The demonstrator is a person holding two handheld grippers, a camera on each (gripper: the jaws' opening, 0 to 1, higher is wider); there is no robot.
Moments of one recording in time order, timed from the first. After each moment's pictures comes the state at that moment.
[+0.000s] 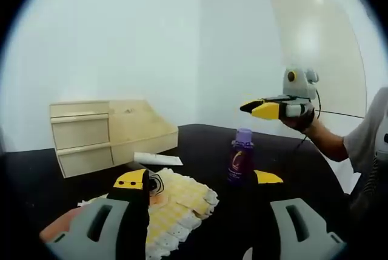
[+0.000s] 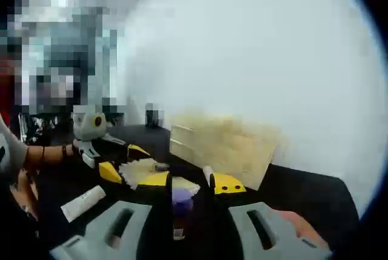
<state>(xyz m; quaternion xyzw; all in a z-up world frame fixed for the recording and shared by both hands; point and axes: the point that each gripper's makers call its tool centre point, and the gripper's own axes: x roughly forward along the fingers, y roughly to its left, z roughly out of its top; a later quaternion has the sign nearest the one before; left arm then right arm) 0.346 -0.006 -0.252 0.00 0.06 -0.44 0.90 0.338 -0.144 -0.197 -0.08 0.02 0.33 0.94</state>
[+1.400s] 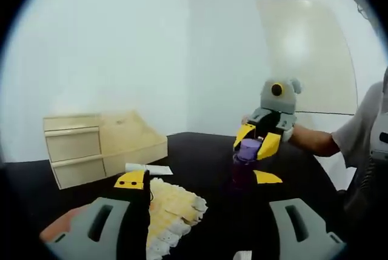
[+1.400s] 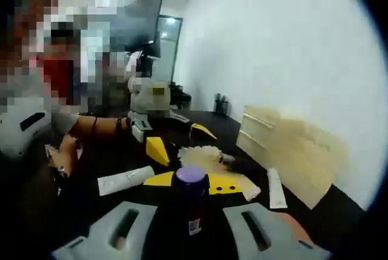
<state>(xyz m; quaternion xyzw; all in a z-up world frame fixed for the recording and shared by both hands) 0.328 -0.013 -0.234 0.00 0.02 -0.47 0.88 0.286 -0.062 -0.227 -0.15 0.05 0.60 0.78</state>
